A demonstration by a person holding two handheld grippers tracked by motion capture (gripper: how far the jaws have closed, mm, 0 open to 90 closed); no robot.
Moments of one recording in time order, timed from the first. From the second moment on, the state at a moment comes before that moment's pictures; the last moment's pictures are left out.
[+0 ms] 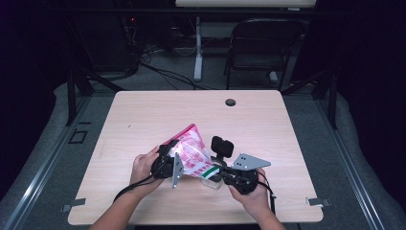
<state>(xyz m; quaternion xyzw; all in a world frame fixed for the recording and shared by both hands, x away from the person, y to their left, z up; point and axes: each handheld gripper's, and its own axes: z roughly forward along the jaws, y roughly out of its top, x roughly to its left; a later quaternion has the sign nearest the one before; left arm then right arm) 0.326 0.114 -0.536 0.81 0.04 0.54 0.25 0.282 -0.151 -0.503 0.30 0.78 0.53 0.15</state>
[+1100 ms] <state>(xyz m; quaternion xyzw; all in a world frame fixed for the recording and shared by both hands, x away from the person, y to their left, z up) 0.324 0.111 -0.535 0.80 0.04 0.55 0.23 0.285 -0.152 -0.511 0.31 0.79 0.51 0.14</state>
